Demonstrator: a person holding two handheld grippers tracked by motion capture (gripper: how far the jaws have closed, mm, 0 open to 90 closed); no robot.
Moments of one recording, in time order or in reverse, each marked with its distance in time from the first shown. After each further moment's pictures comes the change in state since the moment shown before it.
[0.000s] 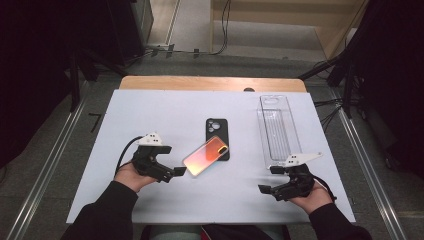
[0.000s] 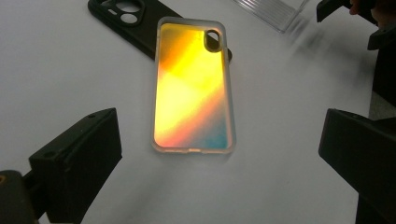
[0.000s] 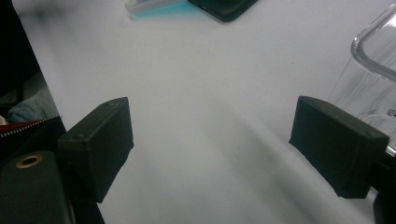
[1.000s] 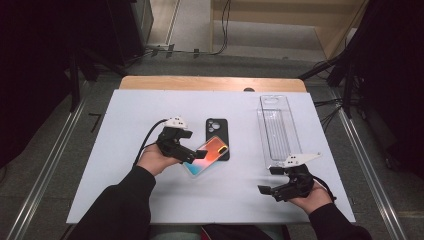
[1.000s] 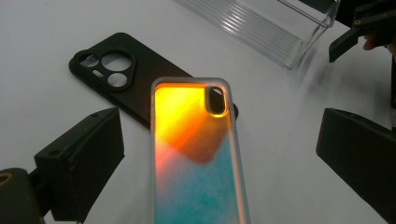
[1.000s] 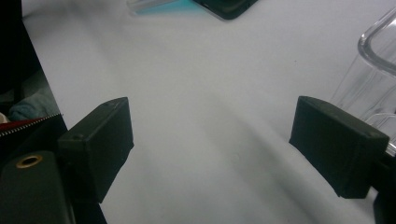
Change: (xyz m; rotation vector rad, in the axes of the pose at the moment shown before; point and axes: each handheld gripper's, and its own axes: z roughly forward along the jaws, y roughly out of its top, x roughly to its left) left arm 0.006 0.053 0.050 -0.011 -0.025 0.041; right arm 0.001 0.000 0.001 0.004 0.004 -0.004
